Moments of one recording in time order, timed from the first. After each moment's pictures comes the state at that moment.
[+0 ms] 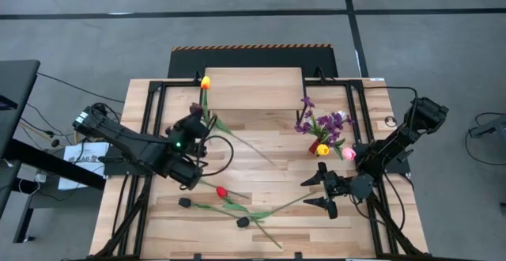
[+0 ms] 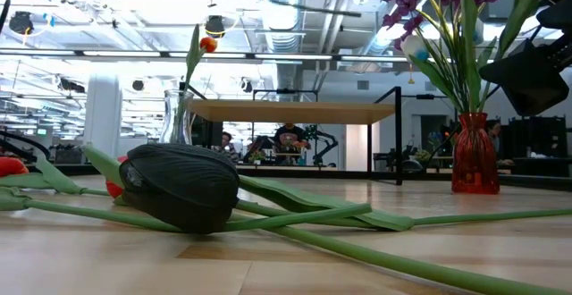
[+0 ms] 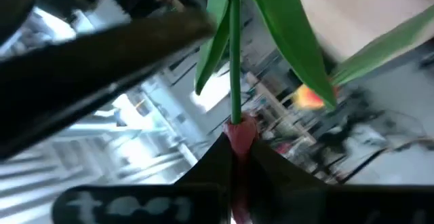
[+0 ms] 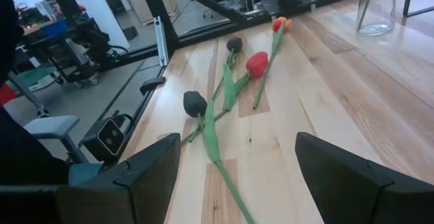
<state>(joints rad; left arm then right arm) -0.46 1.44 1.46 -1.57 -1.40 0.70 0.83 1.35 0.21 0.84 0.65 0.47</state>
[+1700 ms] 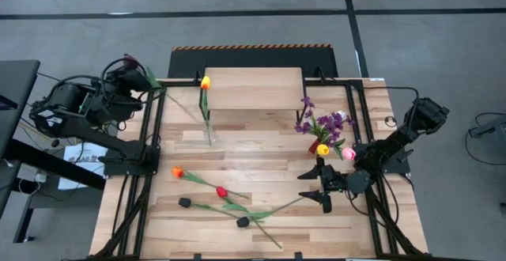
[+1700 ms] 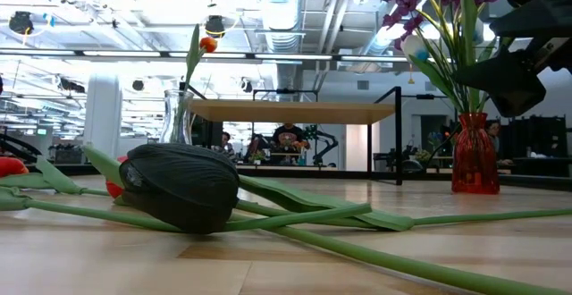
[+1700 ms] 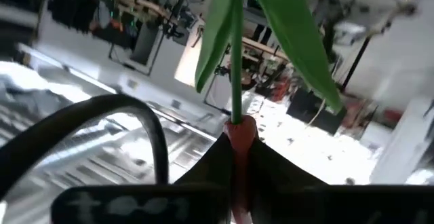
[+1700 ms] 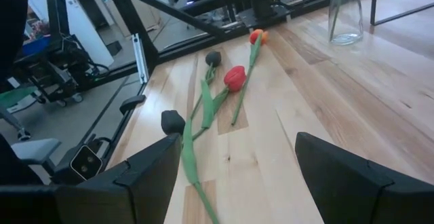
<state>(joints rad) -0.14 0.89 1.51 -1.55 -1.37 1.77 0.75 1.35 0.21 0.86 0.66 0.48</state>
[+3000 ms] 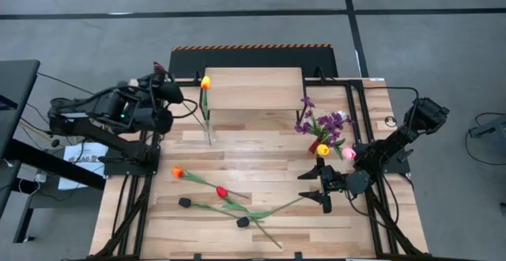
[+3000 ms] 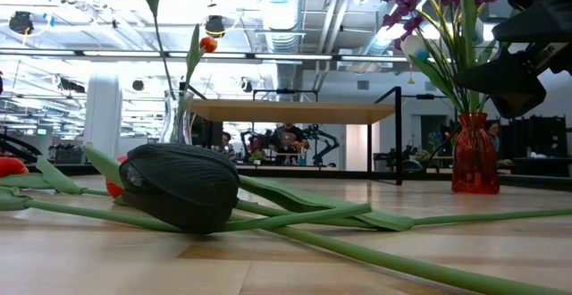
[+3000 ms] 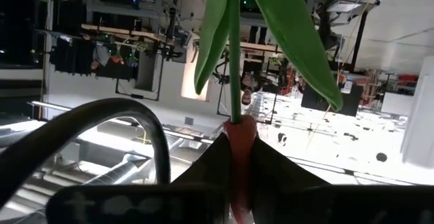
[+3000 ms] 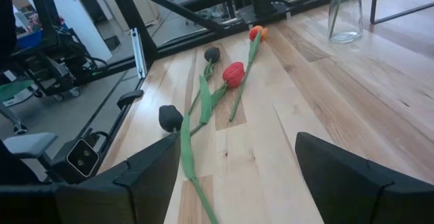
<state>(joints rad) -0.14 1.12 1.51 -1.55 -1.35 1.78 0.75 1.35 0.21 0.84 0.65 0.47</state>
